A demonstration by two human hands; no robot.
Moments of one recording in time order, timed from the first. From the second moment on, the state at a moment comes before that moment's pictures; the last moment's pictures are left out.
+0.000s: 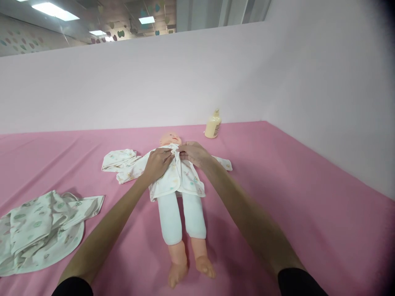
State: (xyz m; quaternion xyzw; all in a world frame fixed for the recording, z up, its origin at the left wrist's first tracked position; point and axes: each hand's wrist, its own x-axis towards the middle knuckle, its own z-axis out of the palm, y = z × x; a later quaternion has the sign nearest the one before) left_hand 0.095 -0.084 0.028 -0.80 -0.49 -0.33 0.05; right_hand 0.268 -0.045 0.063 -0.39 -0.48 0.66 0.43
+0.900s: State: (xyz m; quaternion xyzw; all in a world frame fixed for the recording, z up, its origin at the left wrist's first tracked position) left_hand 0.103 -0.088 0.029 -0.76 -0.54 -0.36 0.08; right_hand 0.283 -0.040 0.067 -0.33 -0.57 0.66 0.36
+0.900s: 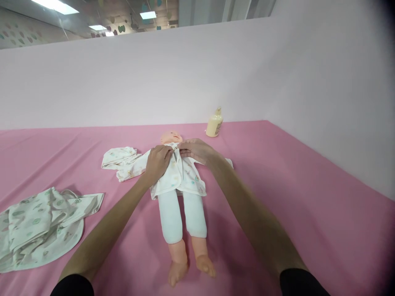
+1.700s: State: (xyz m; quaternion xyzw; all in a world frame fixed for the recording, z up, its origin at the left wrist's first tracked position) left_hand 0.105 -0.086 0.024 -0.74 -0.56 -0.37 0.09; right_hand 0.285 -0.037 0.064 -0.32 -0.57 0.67 0.35
